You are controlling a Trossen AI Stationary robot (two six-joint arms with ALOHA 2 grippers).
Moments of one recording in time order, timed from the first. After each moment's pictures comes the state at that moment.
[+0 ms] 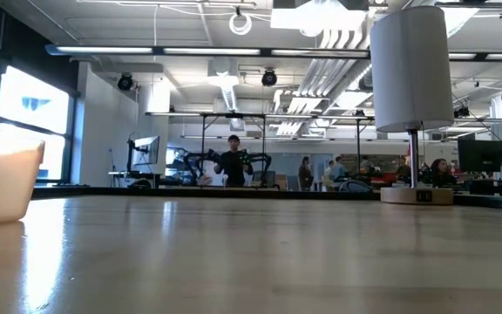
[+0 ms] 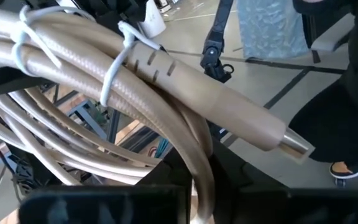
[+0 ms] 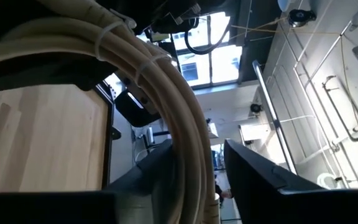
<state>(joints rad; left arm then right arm) -0.63 1.54 1.17 0.23 -0.14 0.41 0.81 2.15 2.23 -0.62 1.57 -0.79</state>
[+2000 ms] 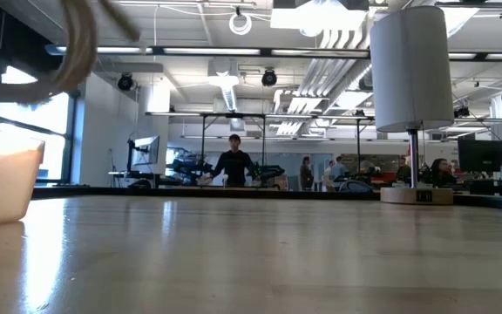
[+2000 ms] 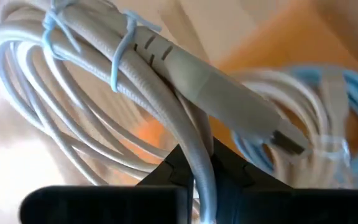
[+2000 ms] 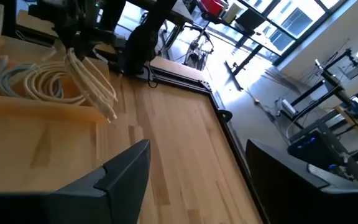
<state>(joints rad) -0.98 1.43 1.18 -0.99 -0.42 -0.27 0.89 1.85 2.20 -1.52 1.18 0.60</state>
